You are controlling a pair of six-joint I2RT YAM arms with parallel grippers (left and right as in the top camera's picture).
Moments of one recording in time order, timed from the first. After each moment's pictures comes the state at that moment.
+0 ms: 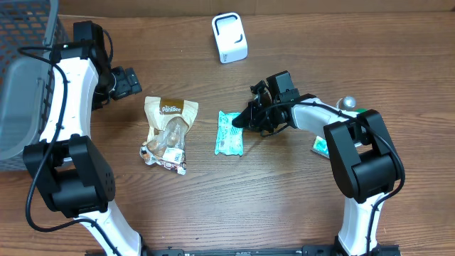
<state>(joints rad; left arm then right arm) 0.15 1.99 1.75 -1.14 -0.03 -0.29 0.35 2.10 1.21 -0.25 -0.71 0.52</state>
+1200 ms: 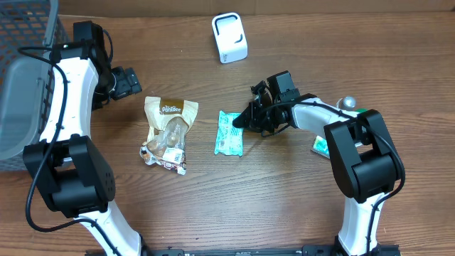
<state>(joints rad) 0.15 1.99 1.75 -1.14 -0.03 -0.29 0.34 2.10 1.21 -0.26 -0.72 0.52</state>
